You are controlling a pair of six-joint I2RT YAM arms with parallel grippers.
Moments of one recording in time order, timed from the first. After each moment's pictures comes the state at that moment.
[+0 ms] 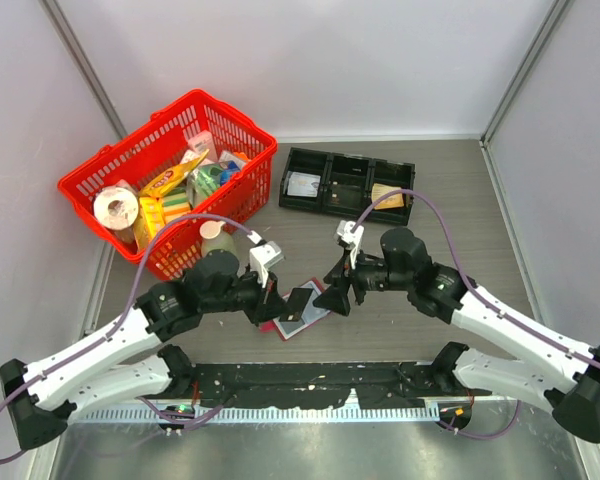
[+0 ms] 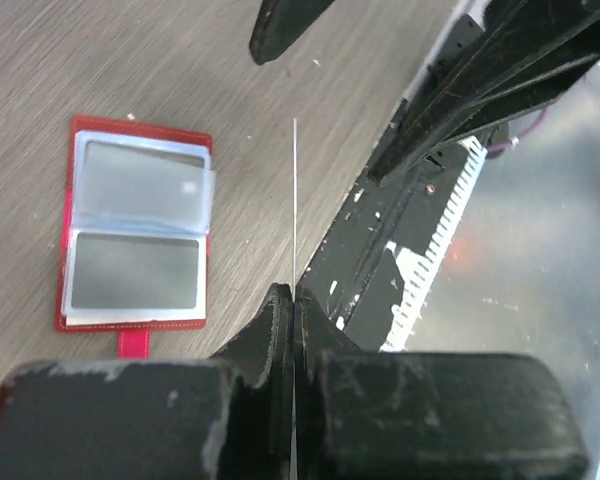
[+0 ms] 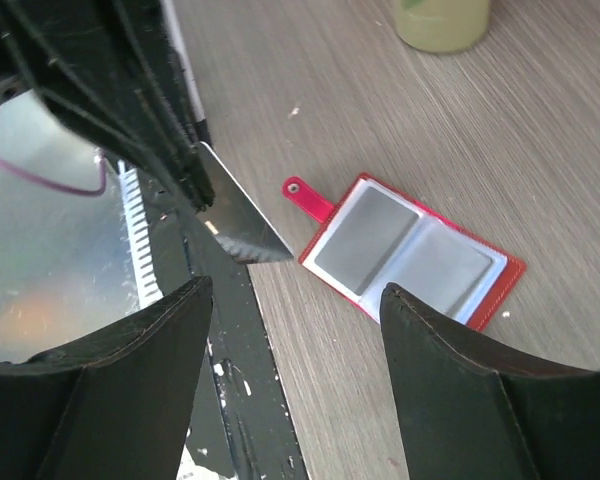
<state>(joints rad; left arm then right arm) -0.94 0.80 0.72 -0.44 0.26 -0.37 0.80 0.97 0.74 -0.19 -0.50 0.17</state>
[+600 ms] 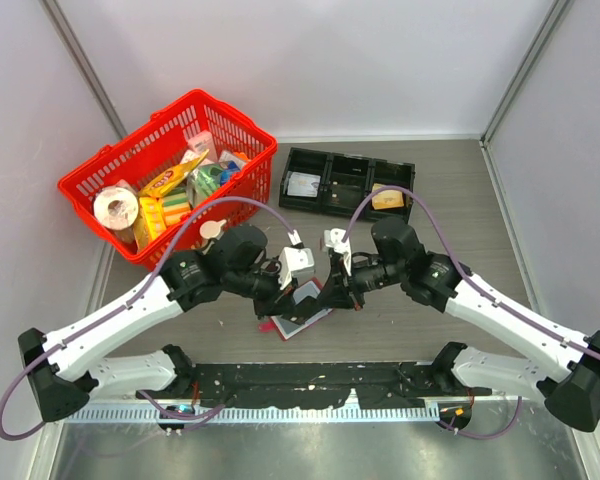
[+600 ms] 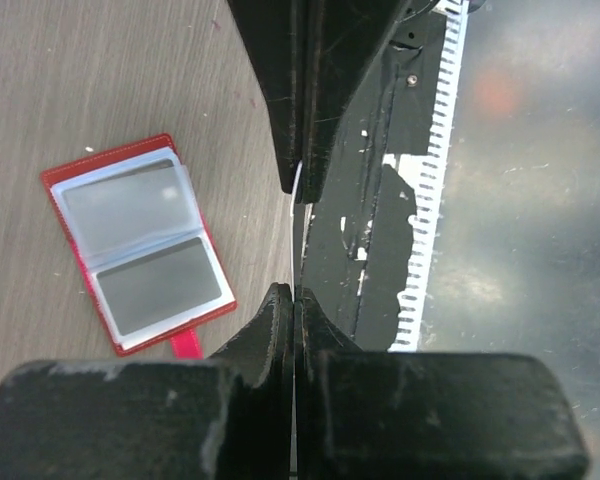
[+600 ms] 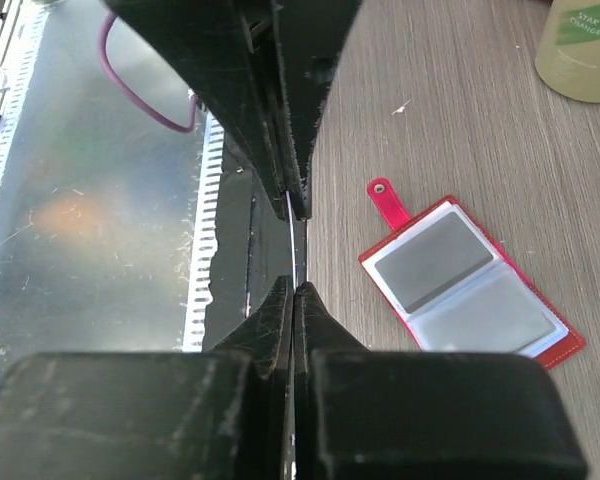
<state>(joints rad) -0.94 1.08 1.06 -0.74 0.51 0.10 0.80 1.03 0.86 -0.32 -0.81 -0.08</state>
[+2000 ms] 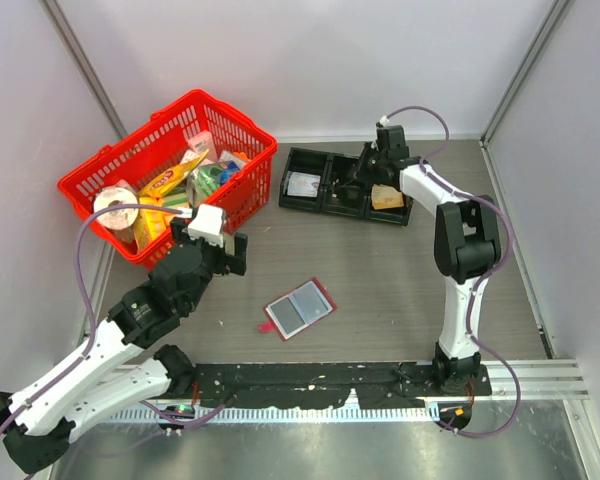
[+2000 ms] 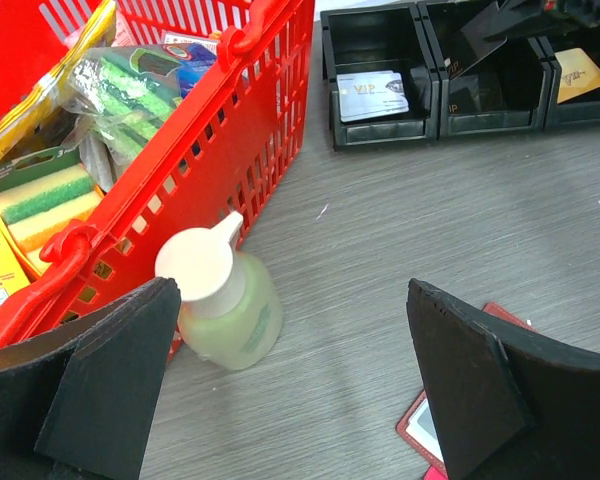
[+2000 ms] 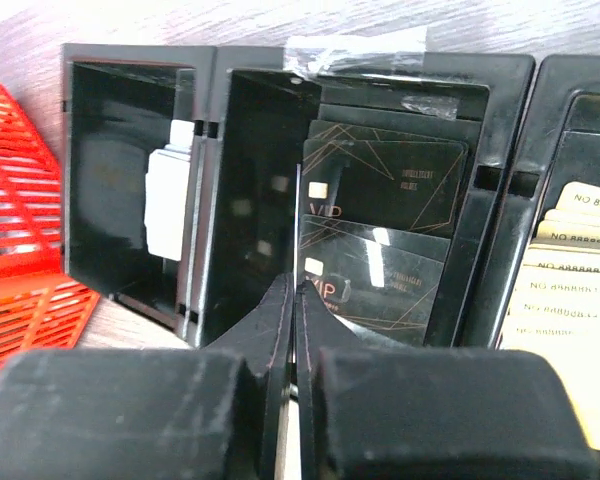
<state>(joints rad) -0.81 0.68 0.79 -0.35 -0.56 -0.08 0.24 2.07 1.61 -0.20 -0.21 0.55</state>
